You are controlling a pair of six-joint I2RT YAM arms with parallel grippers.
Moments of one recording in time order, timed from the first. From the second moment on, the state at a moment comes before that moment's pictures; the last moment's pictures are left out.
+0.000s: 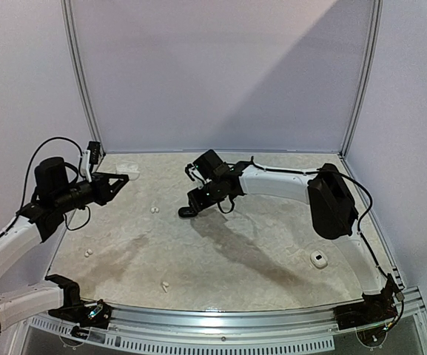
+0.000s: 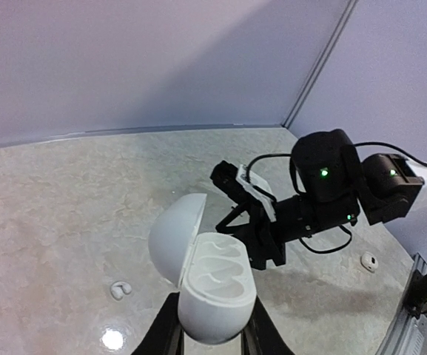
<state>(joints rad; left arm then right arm) -0.19 0.84 0.58 0.01 0.50 -0.26 0.90 2.45 2.07 -0.49 0.04 0.22</state>
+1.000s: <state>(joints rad) 0.06 1.04 0.70 -0.29 0.49 -0.11 0.97 2.67 2.42 -0.14 -0.02 0.20</state>
